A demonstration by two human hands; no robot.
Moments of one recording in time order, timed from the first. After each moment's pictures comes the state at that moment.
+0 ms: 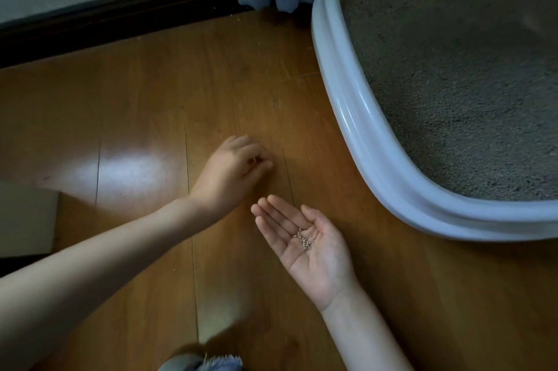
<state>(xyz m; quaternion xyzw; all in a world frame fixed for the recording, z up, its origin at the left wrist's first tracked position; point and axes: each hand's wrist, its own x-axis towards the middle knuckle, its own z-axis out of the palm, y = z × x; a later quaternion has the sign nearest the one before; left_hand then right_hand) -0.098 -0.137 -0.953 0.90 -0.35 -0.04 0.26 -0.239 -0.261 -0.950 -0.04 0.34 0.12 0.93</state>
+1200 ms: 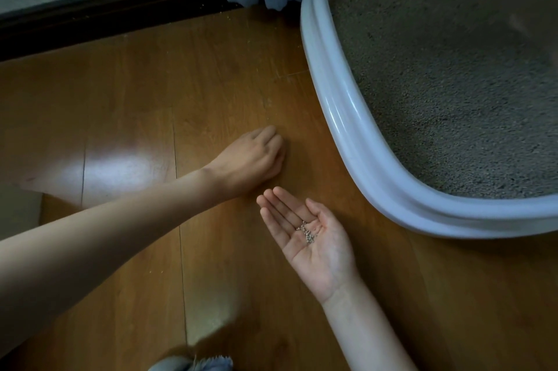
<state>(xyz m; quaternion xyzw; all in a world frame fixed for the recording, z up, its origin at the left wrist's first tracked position) -0.076 -0.176 -0.969 0.84 -0.53 -0.02 0.11 -0.238 -0.275 -0.944 -0.06 0.34 0.10 0.93</state>
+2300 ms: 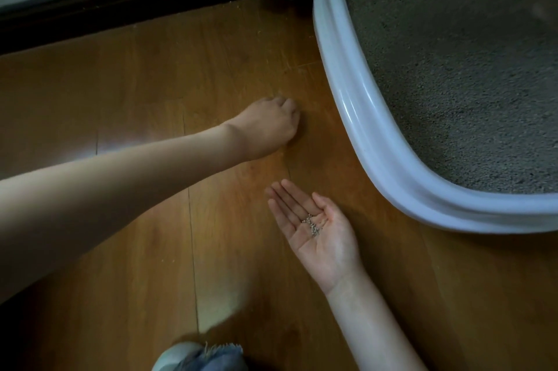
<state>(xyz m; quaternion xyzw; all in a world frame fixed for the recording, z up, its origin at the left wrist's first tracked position) -0.051 -0.211 -0.940 0.81 -0.55 -0.03 -0.21 -0.235 -0.268 -0.952 -0.06 0.35 0.08 0.93</state>
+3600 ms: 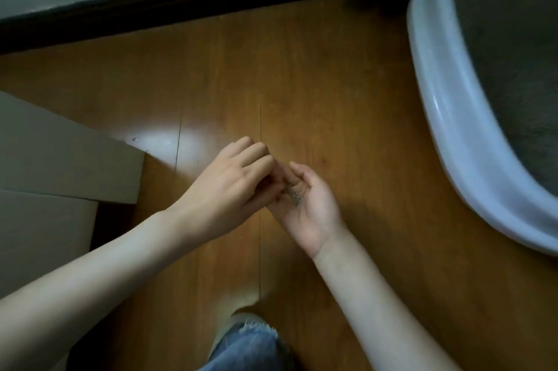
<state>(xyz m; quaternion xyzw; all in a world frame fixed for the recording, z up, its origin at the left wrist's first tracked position) -0.130 -0.039 -0.880 0.89 -0.44 -0.04 0.15 -0.179 -0.177 -0.914 -0.04 0.31 0.20 0.93</state>
